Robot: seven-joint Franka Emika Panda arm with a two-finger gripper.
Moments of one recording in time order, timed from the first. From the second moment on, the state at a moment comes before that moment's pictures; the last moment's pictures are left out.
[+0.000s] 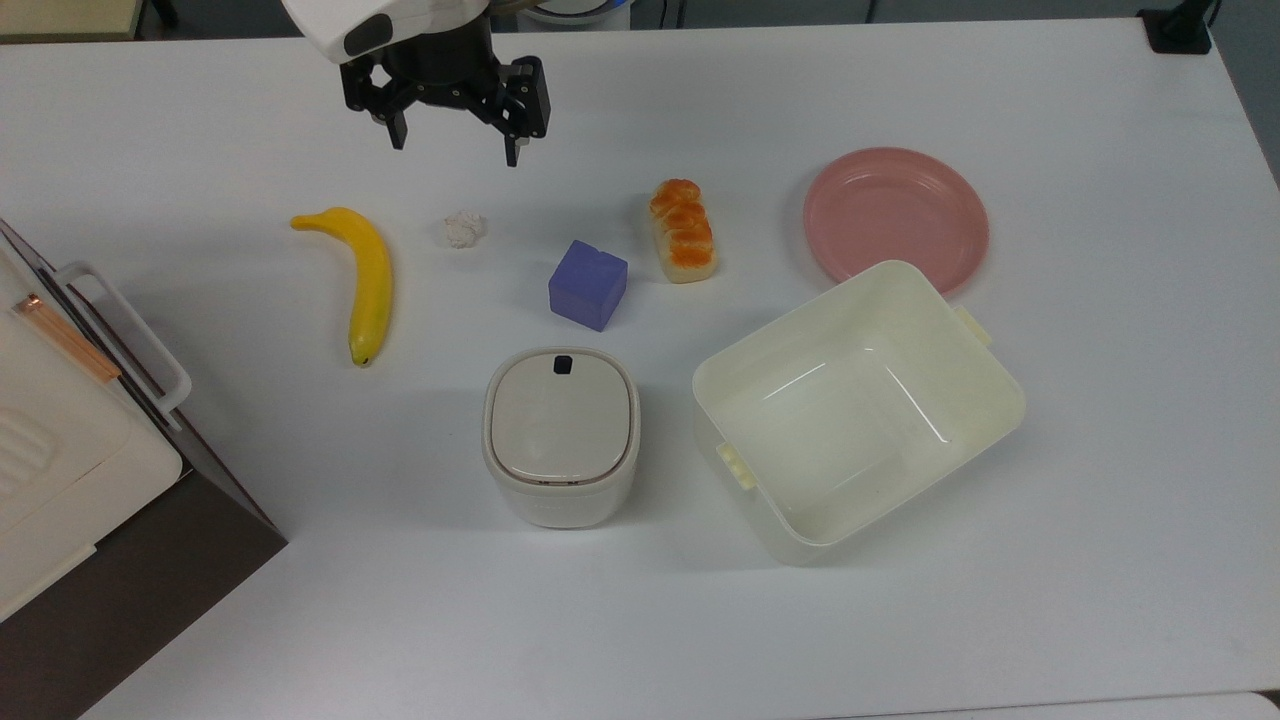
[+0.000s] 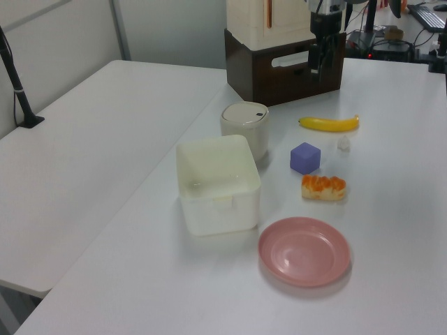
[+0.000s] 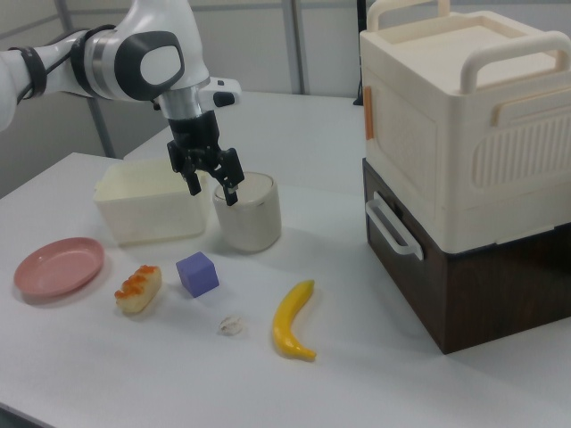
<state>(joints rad) 0.02 0.10 -0.08 -1.68 -0.06 1.80 0.07</state>
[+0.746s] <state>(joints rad) 0.01 0.10 -0.08 -1.68 -0.06 1.80 0.07</state>
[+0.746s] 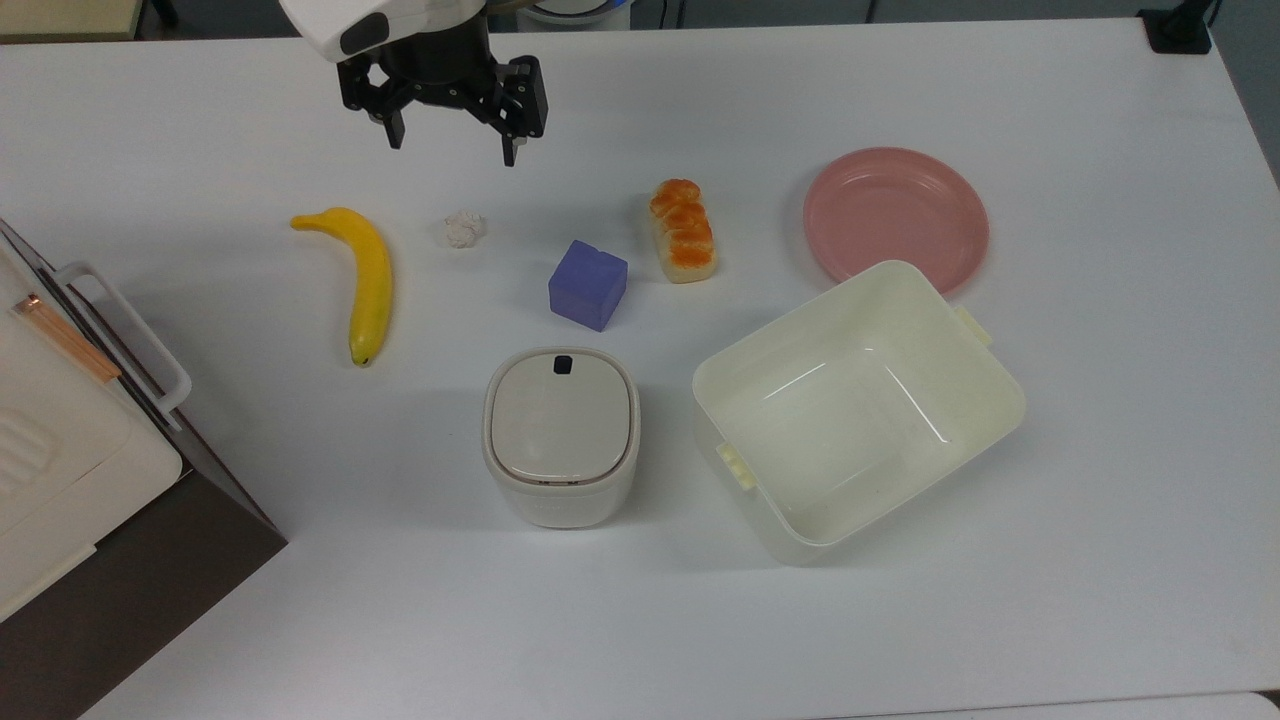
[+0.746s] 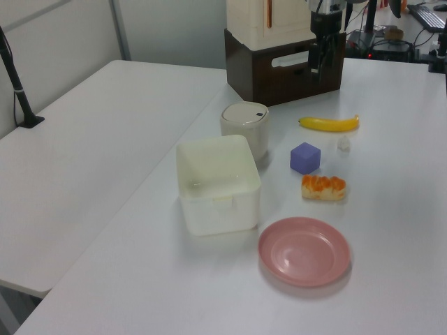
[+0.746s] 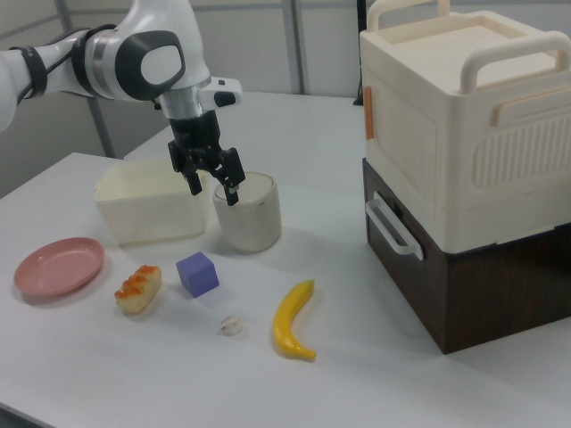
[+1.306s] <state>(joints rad) 0.01 0.10 -0.08 -1.68 -0.06 1.80 0.07</state>
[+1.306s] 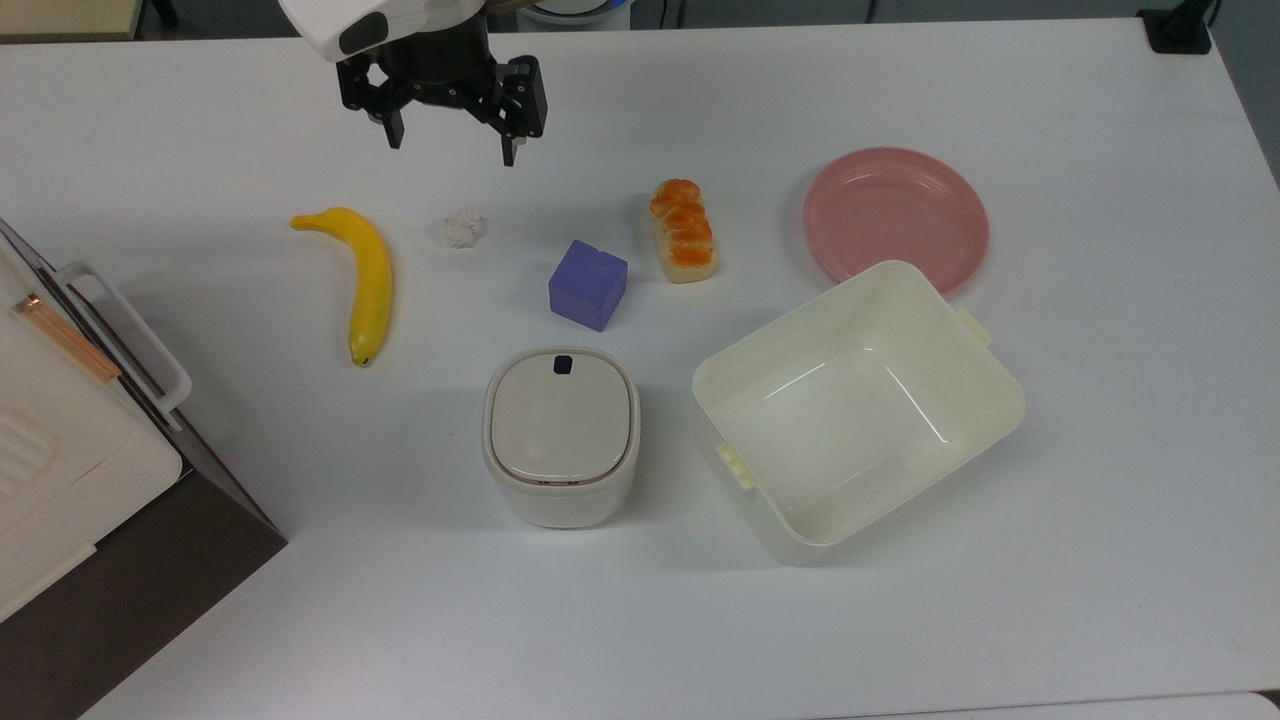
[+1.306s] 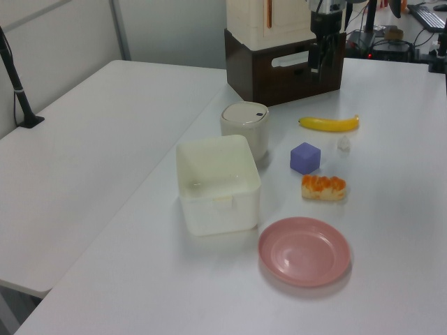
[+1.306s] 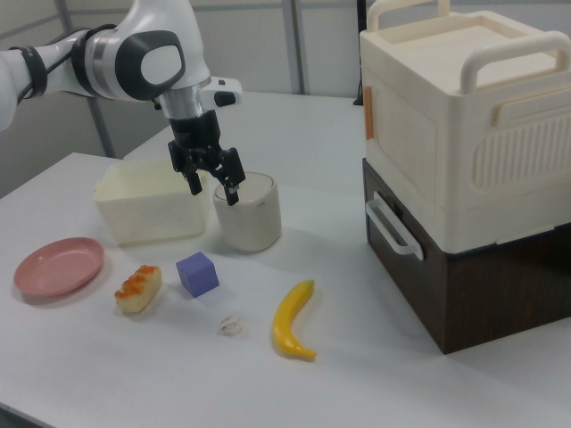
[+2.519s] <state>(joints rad) 0.02 0.17 -0.09 -1.68 0.08 2.02 0.00</state>
